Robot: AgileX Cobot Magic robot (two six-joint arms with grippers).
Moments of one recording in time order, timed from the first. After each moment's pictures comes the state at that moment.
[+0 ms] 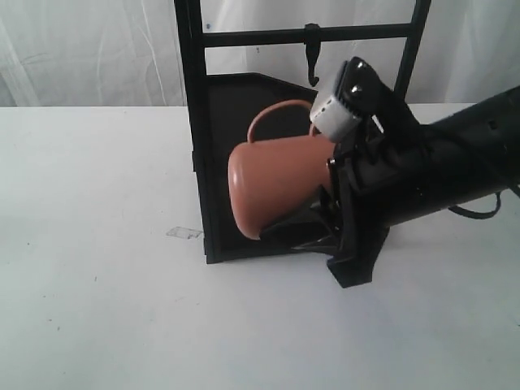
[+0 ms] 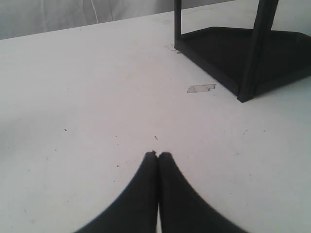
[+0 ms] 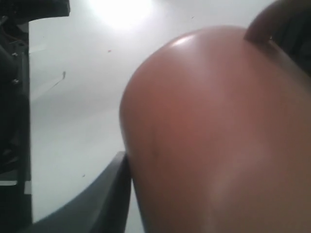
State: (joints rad) left arm -0.16 0.00 0.02 -0.16 0.34 0.18; right arm 0.39 1.35 -0.89 1.07 0.94 -1.43
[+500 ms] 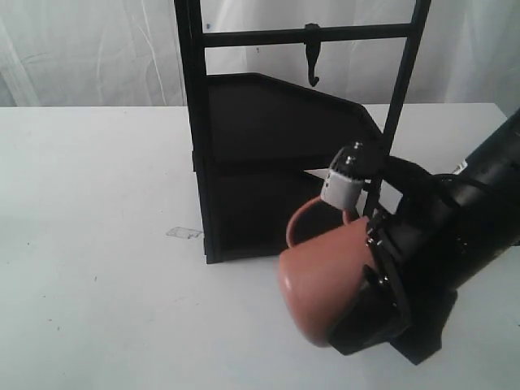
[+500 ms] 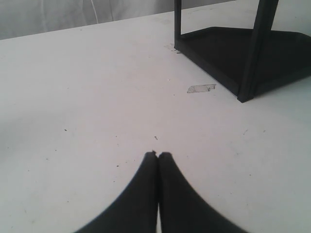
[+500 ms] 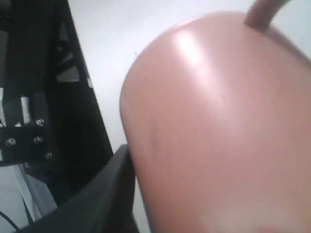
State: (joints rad) left arm -0.16 0.00 0.02 -0.16 0.34 0.18; right arm 0.39 1.34 -0.89 0.69 1.20 -1.05
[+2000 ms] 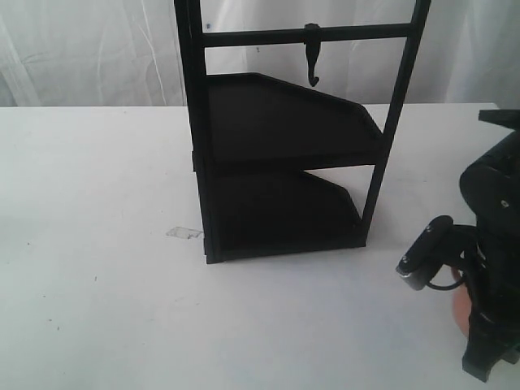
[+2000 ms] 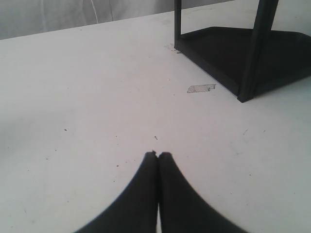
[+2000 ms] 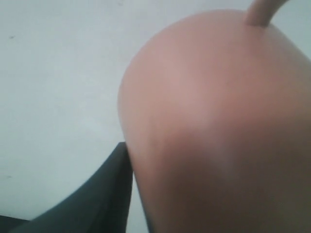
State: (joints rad) left arm -0.16 0.00 0.02 -0.16 0.34 0.18; right arm 0.39 1.55 -0.77 -0.34 1.05 -0.23
